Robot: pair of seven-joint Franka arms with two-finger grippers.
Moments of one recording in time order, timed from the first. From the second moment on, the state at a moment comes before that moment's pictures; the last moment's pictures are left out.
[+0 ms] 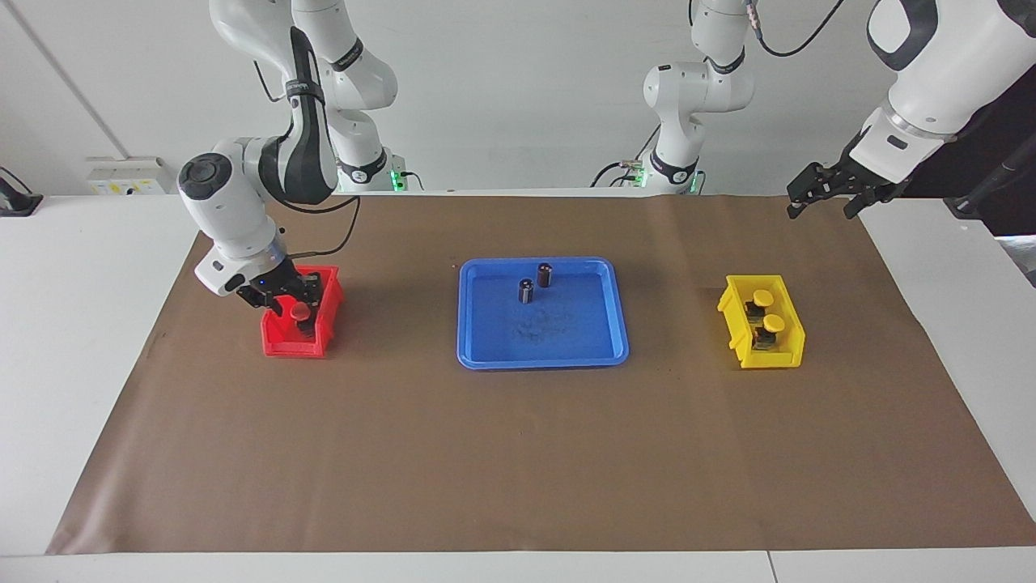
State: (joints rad) left arm -0.11 -0.02 0.08 -1.58 -0.02 1.44 0.04; right arm -0.03 0.02 -0.03 -2.23 0.00 2.22 -0.16
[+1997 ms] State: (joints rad) left arm -0.19 -0.07 0.08 -1.79 0.00 1.65 0.19; right arm -0.04 0.01 -0.03 -2.29 0.00 2.29 -0.19
